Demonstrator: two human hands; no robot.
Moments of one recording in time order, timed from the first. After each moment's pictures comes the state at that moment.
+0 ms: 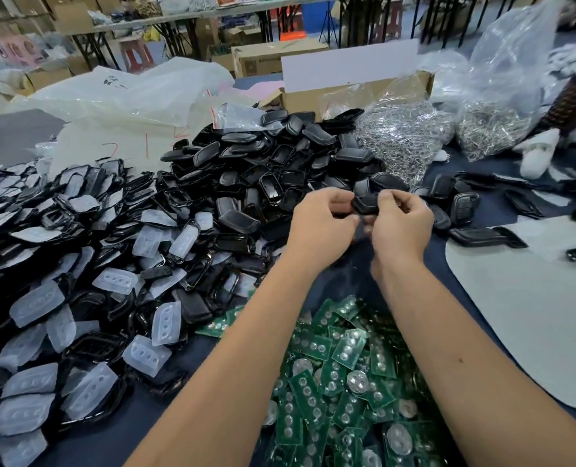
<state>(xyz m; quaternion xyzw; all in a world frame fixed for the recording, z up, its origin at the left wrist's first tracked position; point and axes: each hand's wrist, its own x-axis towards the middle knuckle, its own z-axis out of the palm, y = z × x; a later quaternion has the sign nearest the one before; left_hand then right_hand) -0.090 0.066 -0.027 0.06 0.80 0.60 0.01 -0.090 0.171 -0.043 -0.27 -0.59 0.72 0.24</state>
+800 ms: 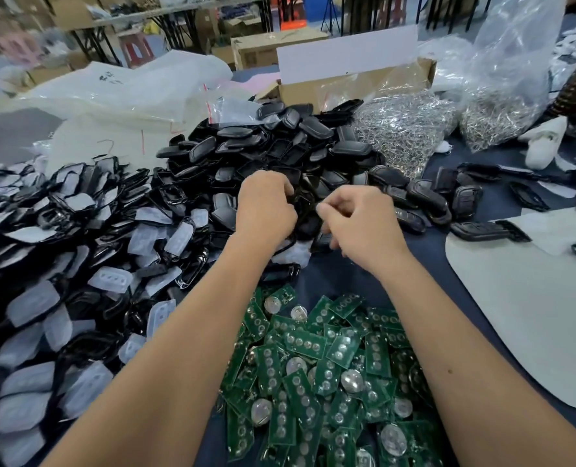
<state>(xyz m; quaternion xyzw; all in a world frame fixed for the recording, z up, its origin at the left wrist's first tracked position) -0.127 0.015 -0.014 0.05 0.97 0.20 -0.13 -0.074 0.169 -0.025 0.03 -0.86 0.50 0.12</state>
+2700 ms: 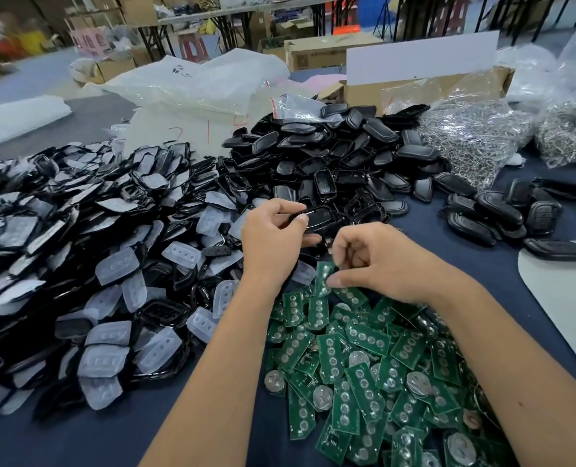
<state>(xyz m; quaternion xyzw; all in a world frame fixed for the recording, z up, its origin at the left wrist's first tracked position) -0.055 -0.048 -0.037 -0.08 0.74 0.65 -0.13 -0.060 0.142 -0.031 0.26 -0.87 0.41 -0.12</state>
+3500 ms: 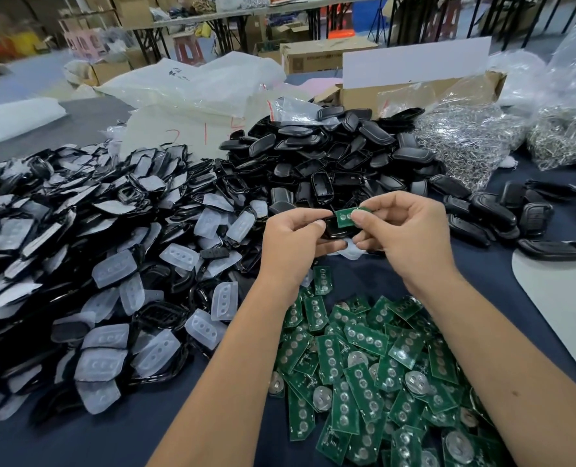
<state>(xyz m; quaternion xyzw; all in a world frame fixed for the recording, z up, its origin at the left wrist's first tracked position) -0.050 -0.027 -0.033 -0.07 0.68 0.73 -0.04 -0.068 0.140 -0.044 0.06 -0.68 0.72 0.11</state>
